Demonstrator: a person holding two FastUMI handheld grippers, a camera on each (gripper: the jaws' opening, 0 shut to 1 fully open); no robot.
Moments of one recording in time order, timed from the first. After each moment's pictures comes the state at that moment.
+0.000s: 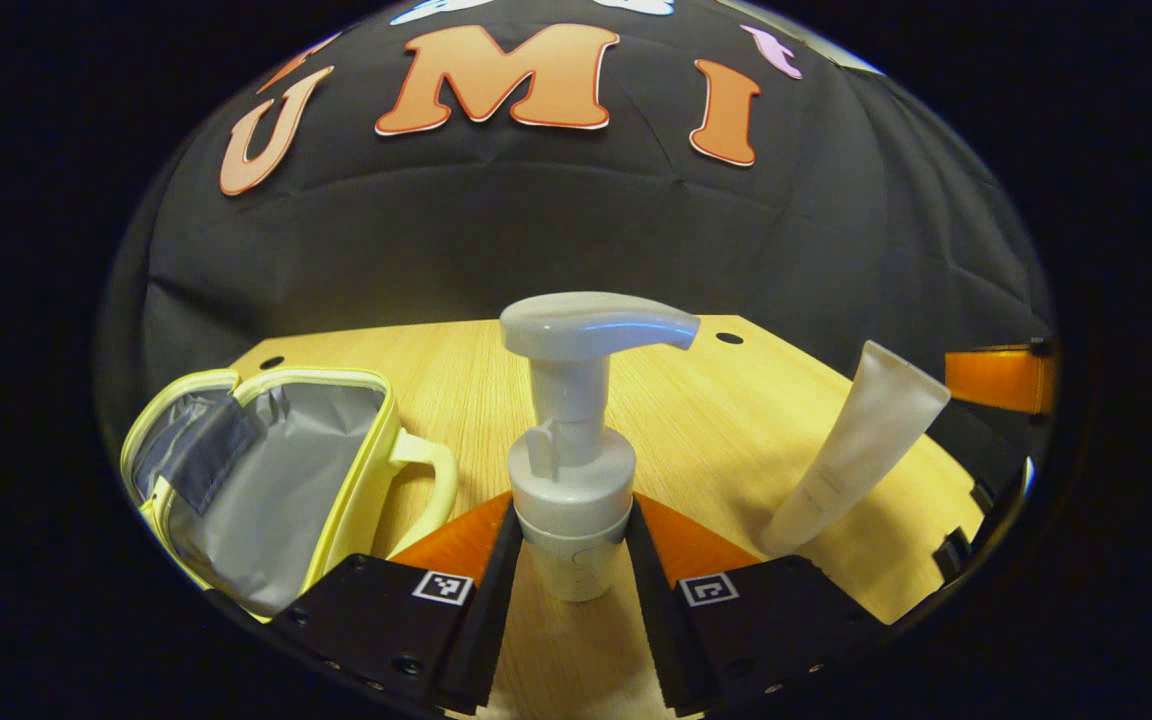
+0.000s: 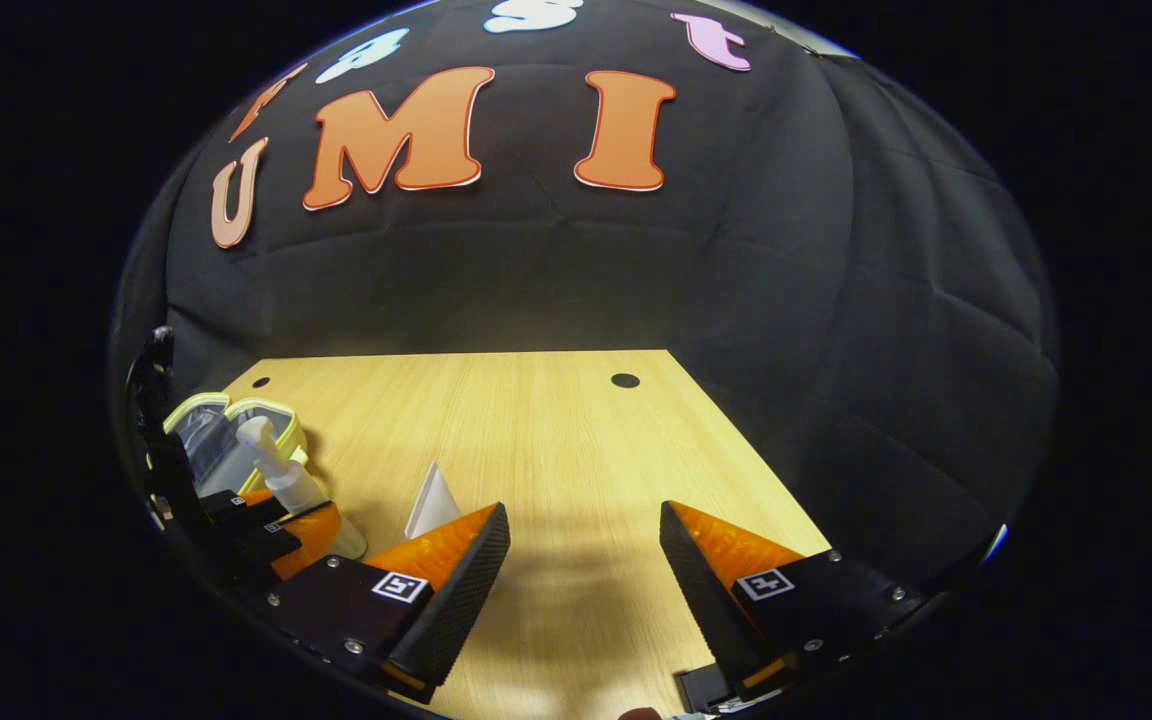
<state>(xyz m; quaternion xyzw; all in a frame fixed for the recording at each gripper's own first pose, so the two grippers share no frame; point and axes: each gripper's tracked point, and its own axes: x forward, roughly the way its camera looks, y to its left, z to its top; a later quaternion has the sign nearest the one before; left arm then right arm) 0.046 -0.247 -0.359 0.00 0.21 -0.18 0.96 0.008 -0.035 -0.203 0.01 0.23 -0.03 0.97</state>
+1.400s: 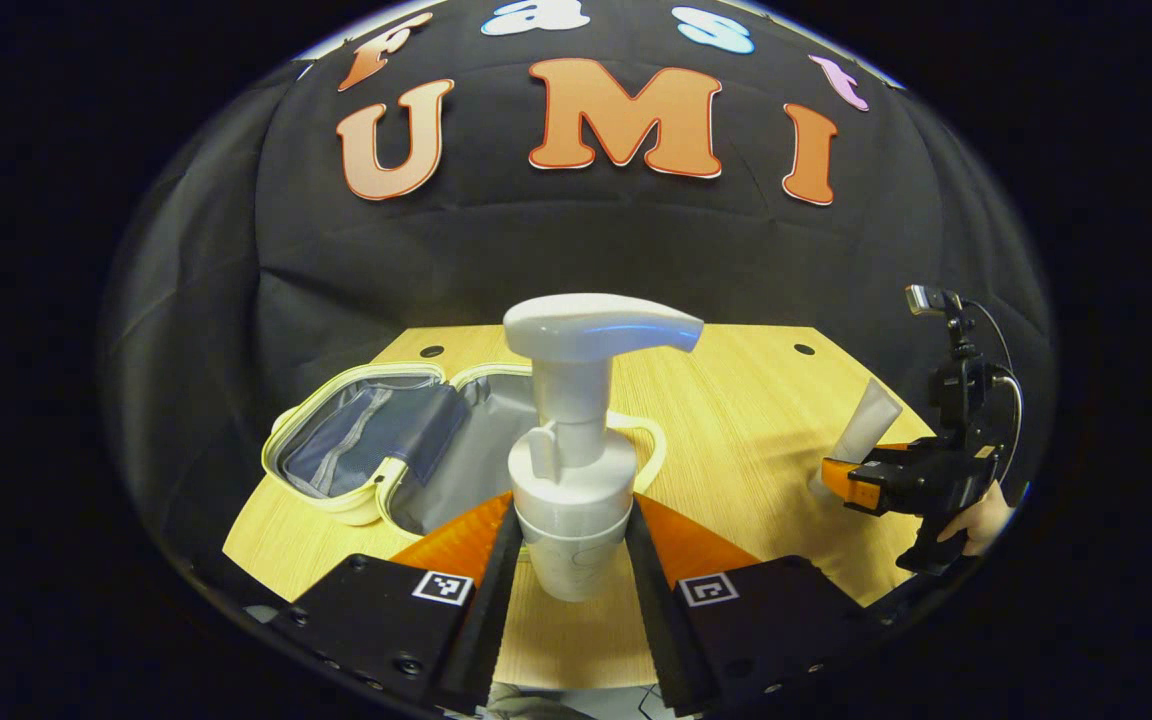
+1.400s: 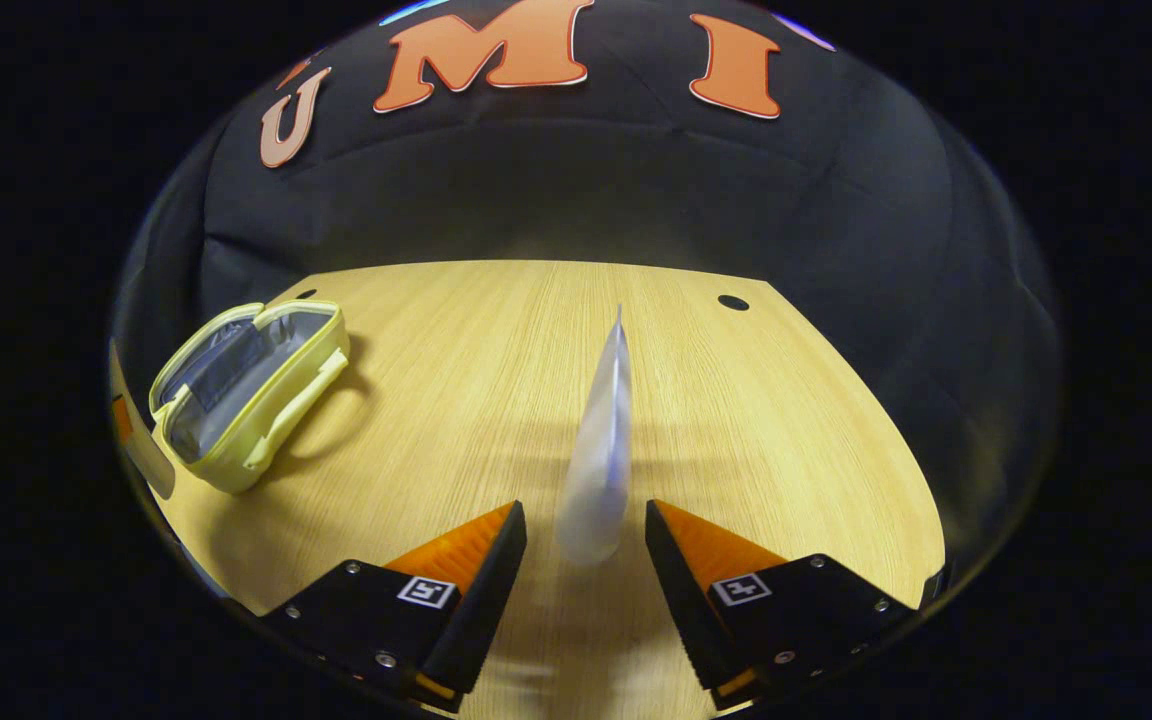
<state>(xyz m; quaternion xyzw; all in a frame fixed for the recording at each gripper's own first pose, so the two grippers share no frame) -0.064 -0.068 -0.278 0.01 0.23 -0.05 0.97 0.024 0.055 -0.313 -0.03 0.33 0.05 0.94</state>
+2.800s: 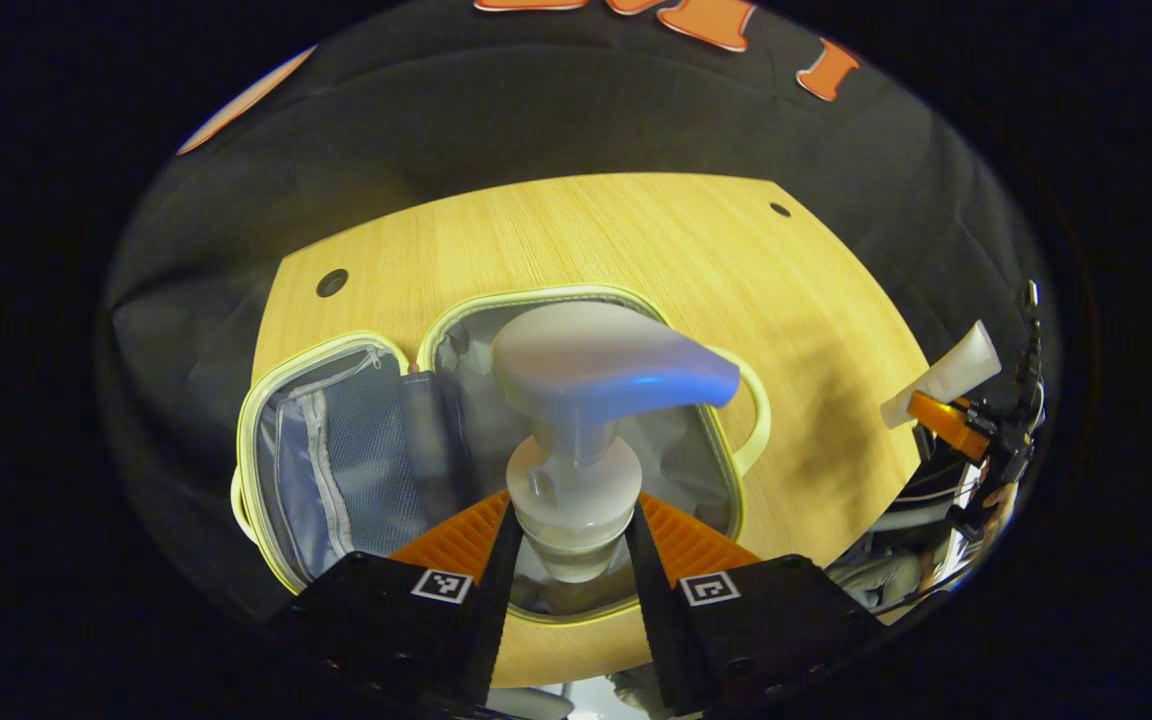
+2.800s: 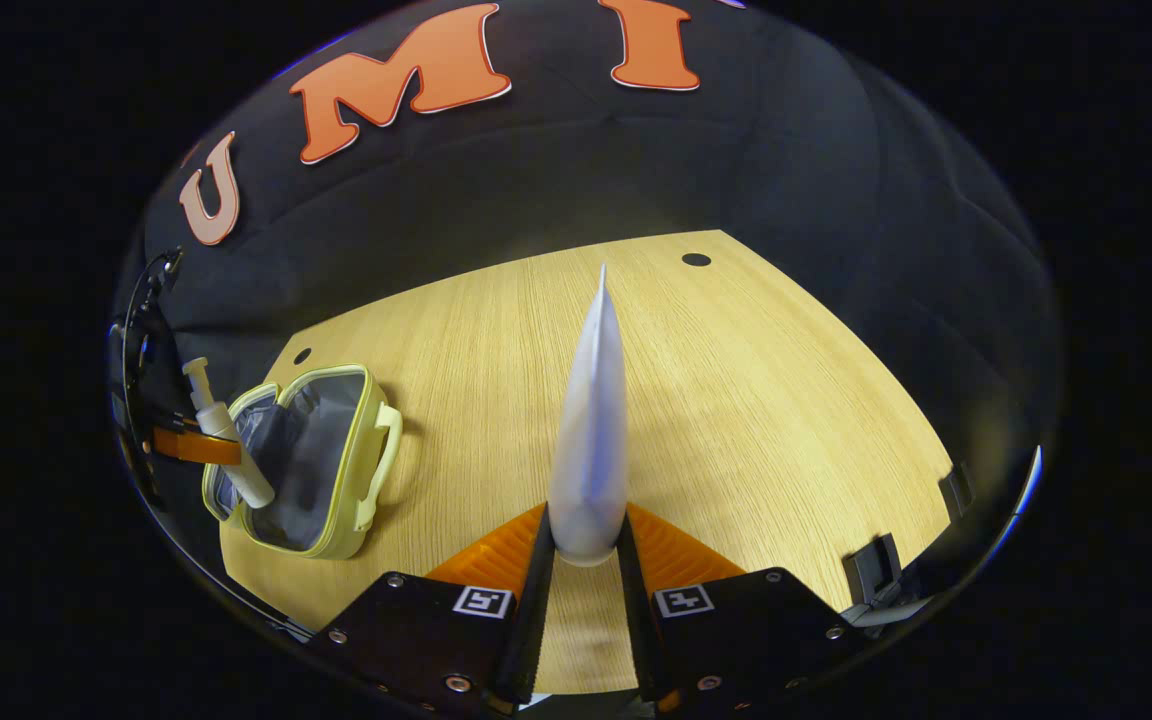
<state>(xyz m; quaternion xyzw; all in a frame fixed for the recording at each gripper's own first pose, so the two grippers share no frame) 0.091 0.028 -0.314 0.11 0.51 -0.24 0.82 -0.033 0.094 -0.240 0.09 0.38 -0.03 0.92</state>
